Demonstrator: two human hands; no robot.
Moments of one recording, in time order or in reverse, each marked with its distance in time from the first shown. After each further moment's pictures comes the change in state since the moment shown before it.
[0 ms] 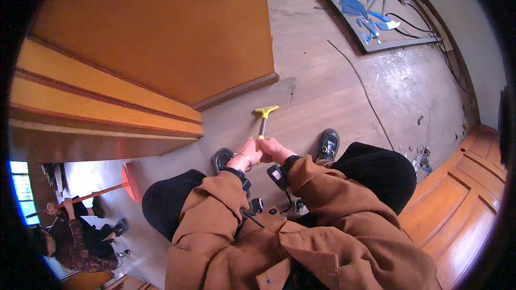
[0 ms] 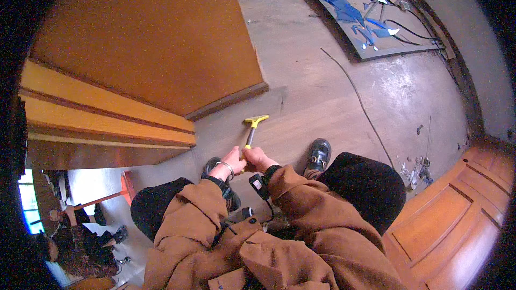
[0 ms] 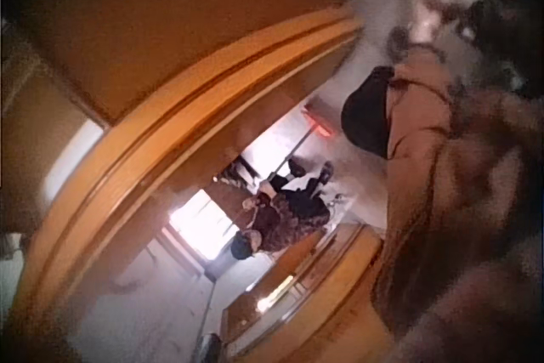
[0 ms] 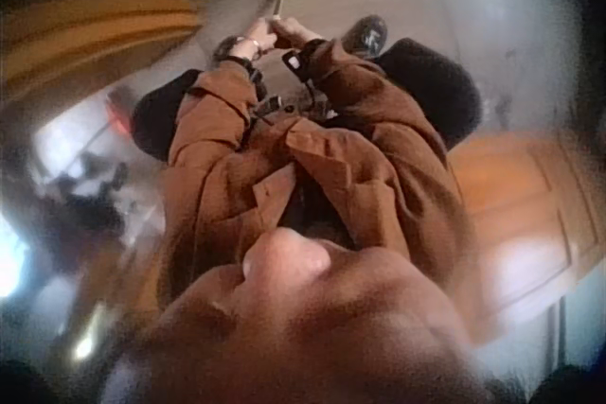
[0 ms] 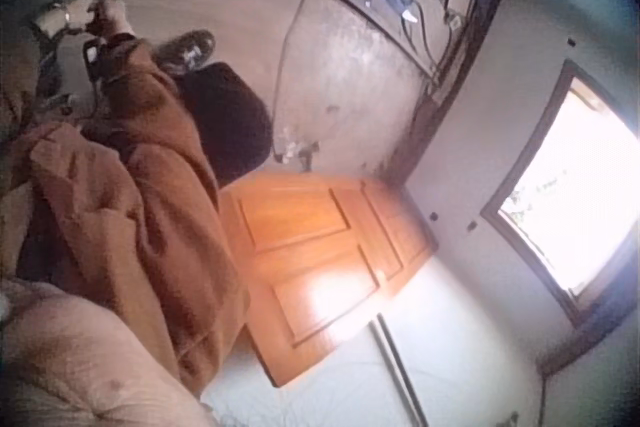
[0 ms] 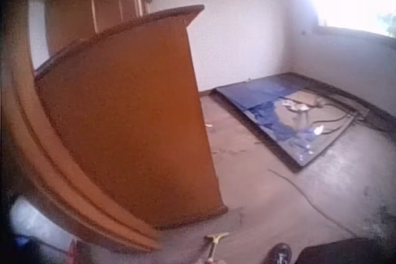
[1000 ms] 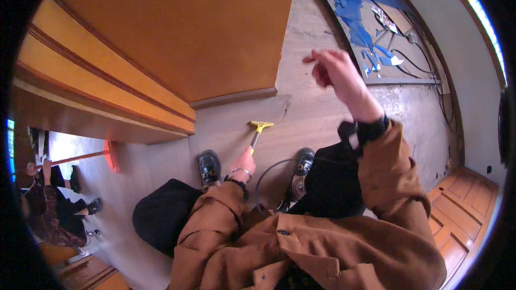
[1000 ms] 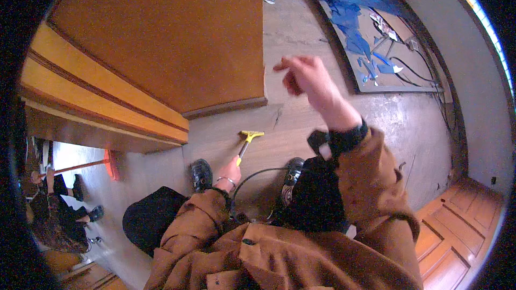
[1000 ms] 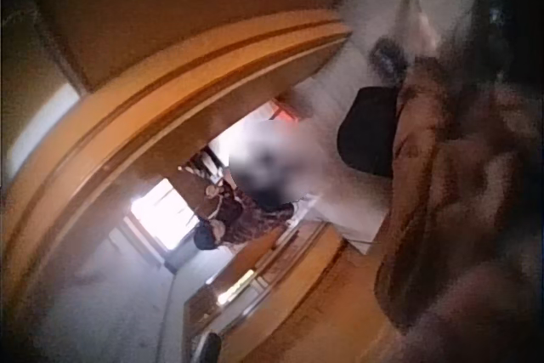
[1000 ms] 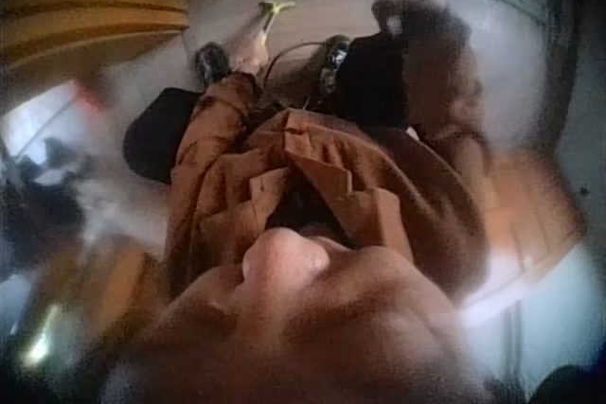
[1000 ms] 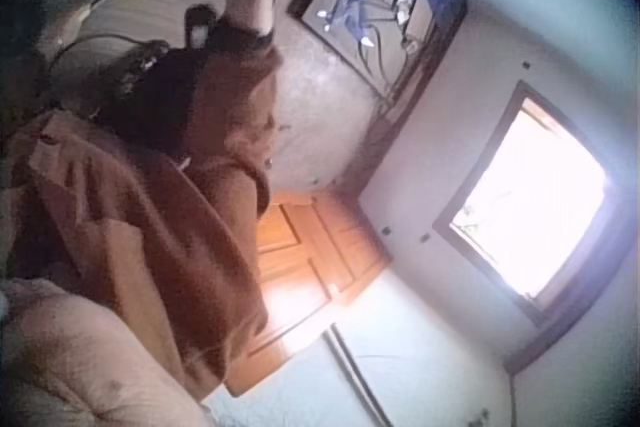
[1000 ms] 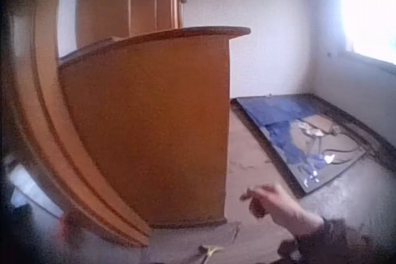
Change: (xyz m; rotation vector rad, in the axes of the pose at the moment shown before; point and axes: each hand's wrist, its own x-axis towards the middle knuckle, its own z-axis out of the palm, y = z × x) left_hand 0.011 0.002 0.063 -0.104 0.277 -0.134; right_hand -0.204 -0.301 -0.054 -0.470 -0.025 -0.794
